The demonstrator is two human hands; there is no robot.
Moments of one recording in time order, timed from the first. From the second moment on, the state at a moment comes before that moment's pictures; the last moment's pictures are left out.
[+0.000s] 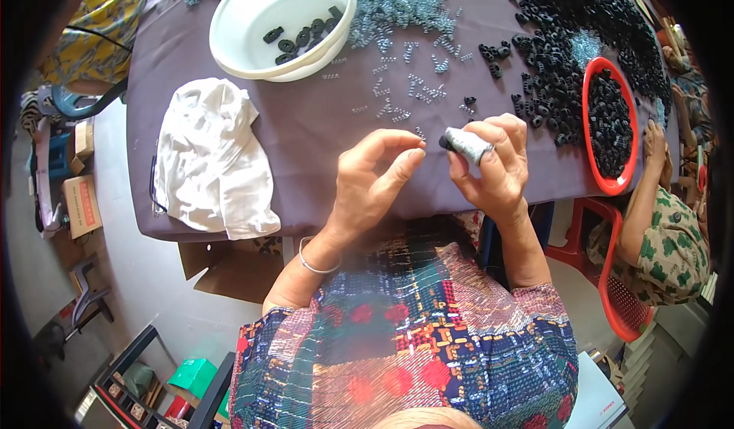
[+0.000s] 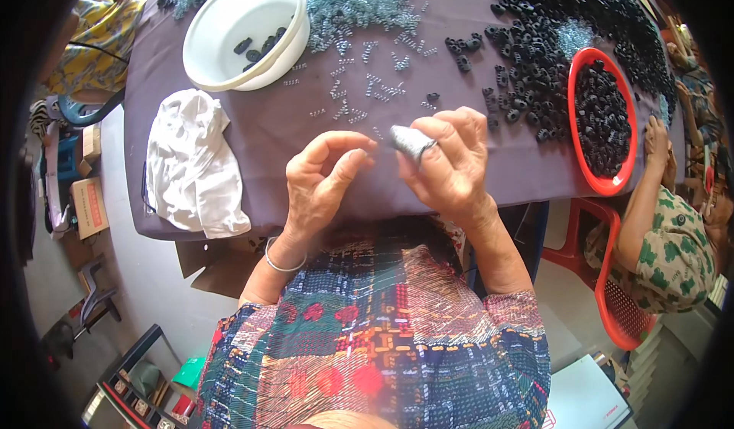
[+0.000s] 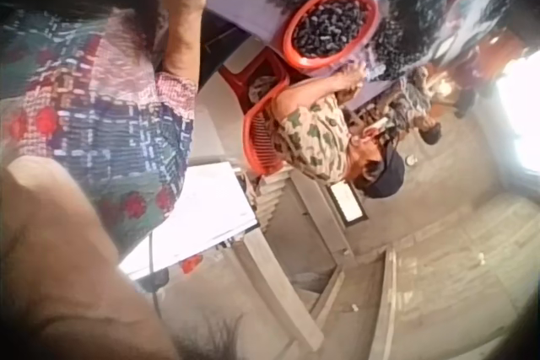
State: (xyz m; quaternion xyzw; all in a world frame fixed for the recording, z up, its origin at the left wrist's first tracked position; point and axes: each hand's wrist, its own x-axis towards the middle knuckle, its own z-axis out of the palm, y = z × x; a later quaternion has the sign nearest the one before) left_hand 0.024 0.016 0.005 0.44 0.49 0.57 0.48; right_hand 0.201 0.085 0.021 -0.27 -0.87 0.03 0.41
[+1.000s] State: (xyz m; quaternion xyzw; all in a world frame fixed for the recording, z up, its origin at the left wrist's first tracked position) left_hand -0.002 0.003 0.009 0.27 0.46 0.57 0.63; right_hand 0.185 0.067 0.011 -0.40 -0.85 0.05 0.34
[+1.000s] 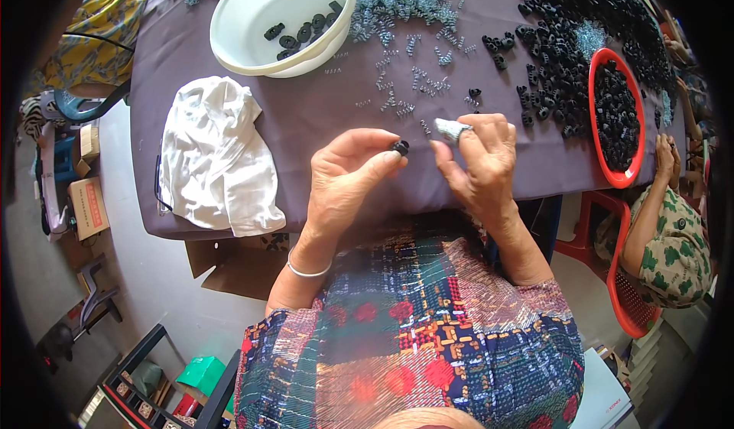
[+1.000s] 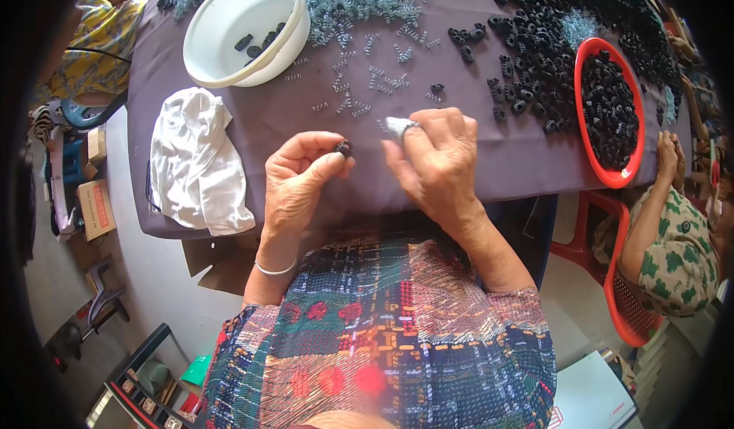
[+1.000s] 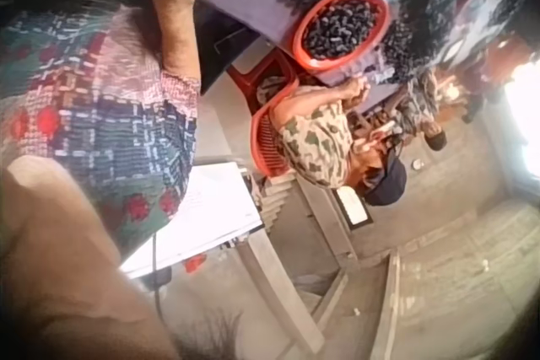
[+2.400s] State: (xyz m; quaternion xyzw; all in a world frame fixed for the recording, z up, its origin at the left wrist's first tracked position) left_hand 0.011 0.001 0.000 0.38 0.50 0.58 0.52; right_hand 0.168 0.048 0.017 -0.31 -0.85 0.19 0.38
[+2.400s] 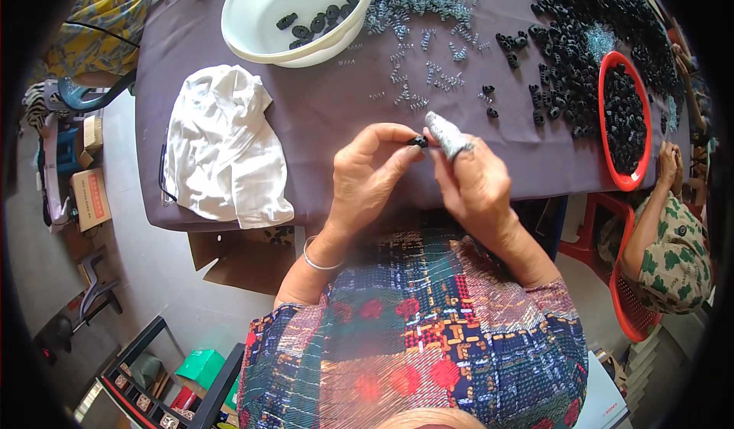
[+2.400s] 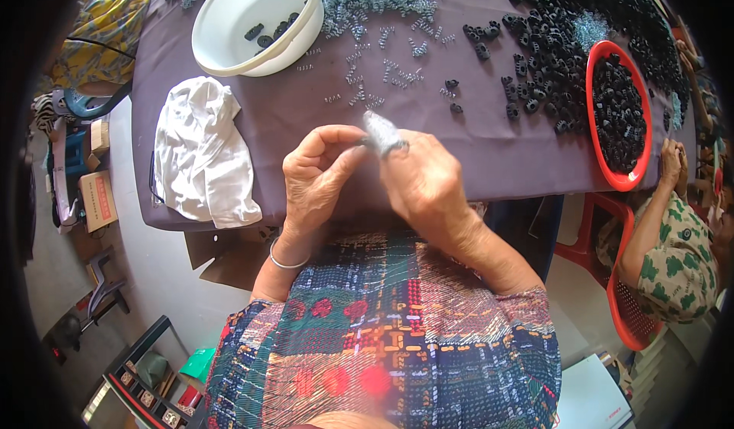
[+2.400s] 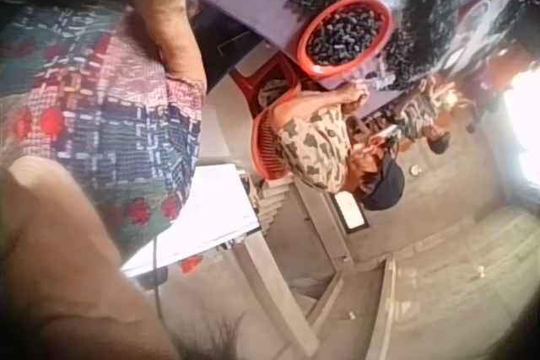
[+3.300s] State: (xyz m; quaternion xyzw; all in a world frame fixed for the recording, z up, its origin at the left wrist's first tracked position) left_hand 0.006 0.001 0.002 0.34 0.48 0.60 0.54; right_hand 0.223 0.092 0.003 -0.47 -0.82 0.03 0.32
